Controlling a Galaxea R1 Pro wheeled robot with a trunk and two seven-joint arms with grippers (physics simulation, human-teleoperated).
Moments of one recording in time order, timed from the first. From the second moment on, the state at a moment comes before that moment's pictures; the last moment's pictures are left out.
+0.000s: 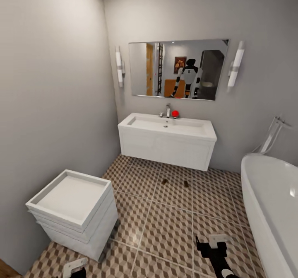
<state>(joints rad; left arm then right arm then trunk) -0.49 0.05 -0.14 0.08 0.32 -0.41 0.25 -0.54 -0.04 0.22 -0.02 -0.11 -0.55 -0.14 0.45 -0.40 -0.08</state>
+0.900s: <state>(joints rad) -0.49 0.05 -0.14 0.08 0.32 -0.41 0.25 -0.54 -0.03 0.22 -0.02 -0.11 -0.55 -0.14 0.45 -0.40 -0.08</state>
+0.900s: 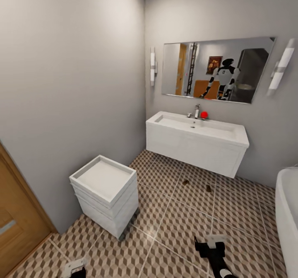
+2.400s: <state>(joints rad) -0.49 0.04 -0.14 0.08 0.32 -0.41 0.25 -0.54 -0.03 0.22 -0.02 -0.11 -0.54 -0.14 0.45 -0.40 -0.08</state>
